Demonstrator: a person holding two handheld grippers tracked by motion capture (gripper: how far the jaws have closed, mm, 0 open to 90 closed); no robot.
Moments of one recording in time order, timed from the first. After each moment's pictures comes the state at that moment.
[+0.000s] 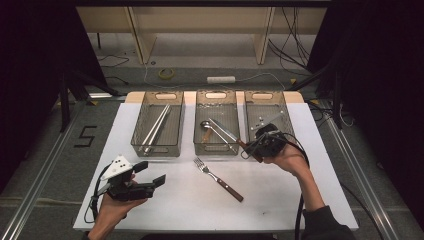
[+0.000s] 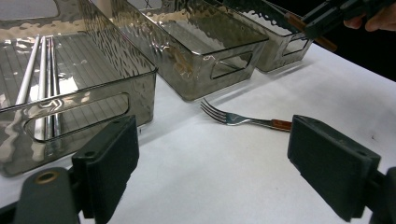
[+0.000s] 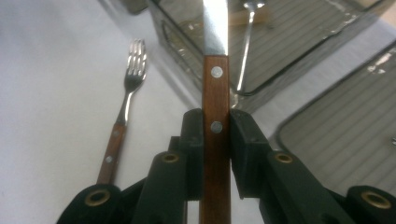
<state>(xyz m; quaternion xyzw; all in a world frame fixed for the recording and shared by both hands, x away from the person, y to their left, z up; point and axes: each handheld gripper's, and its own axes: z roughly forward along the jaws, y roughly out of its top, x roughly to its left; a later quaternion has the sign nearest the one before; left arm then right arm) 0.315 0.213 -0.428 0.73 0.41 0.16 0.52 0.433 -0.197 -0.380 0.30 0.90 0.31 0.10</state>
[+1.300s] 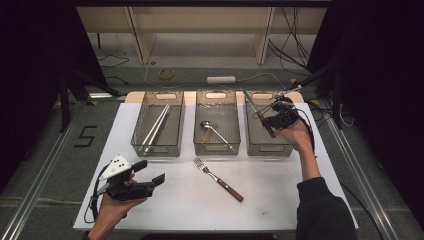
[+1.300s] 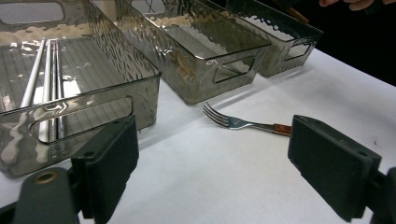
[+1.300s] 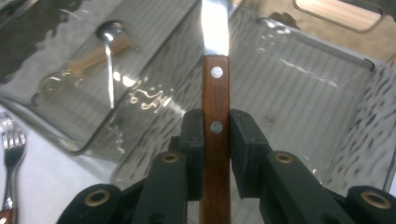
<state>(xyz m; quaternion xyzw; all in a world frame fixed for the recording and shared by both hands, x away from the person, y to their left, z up) 0.315 0.214 -0.427 0.73 0.41 0.16 0.52 0.511 -0.240 -0.370 0.47 0.82 0.29 0.14</state>
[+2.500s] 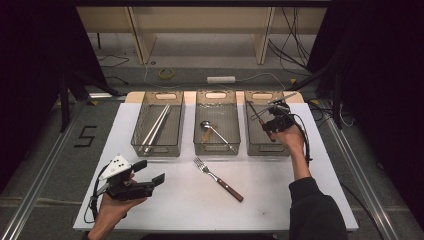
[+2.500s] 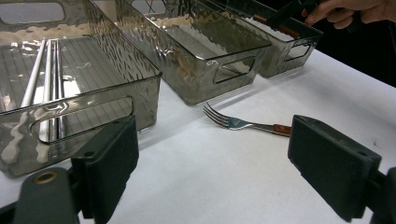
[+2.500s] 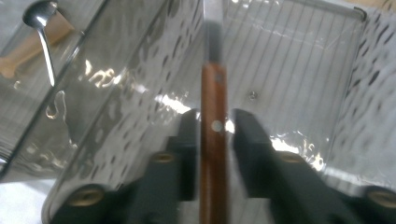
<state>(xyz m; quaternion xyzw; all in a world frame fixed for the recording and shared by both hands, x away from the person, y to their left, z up) 0.315 0.215 -0.427 0.73 0.42 0.16 0.52 0.524 -0.238 -0.403 0.54 0.79 0.24 0.14</state>
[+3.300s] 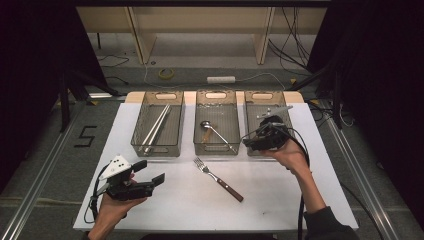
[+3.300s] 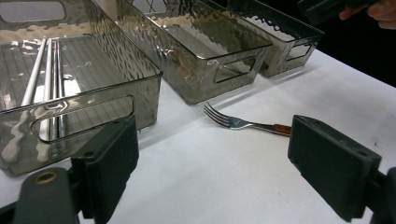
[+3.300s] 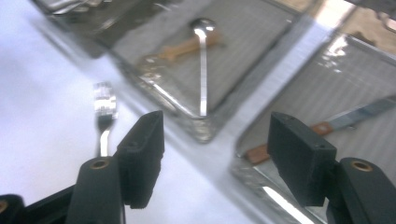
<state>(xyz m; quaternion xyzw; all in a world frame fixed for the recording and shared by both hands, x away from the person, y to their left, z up) 0.315 0.215 -0.428 0.72 0.42 0.16 0.52 0.439 -0.200 -0.370 0.39 0.85 0.34 0.13</state>
